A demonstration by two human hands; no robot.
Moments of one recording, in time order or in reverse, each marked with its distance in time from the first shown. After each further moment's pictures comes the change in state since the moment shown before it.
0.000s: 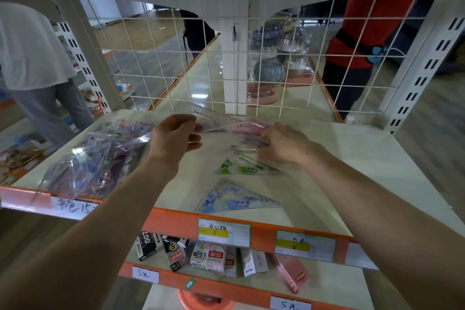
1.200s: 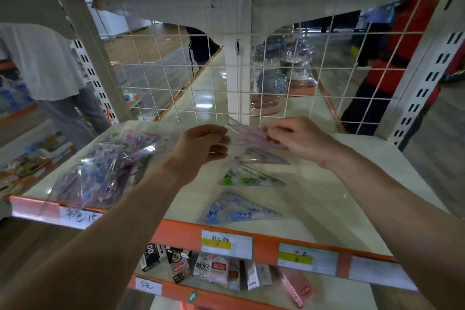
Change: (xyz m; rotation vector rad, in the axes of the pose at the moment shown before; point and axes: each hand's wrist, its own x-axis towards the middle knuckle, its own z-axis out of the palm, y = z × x) left_hand -0.002 0.012 0.021 -0.031 -0.276 -0.089; right_hand -0.026 0.014 -0.033 0.752 0.180 -0.192
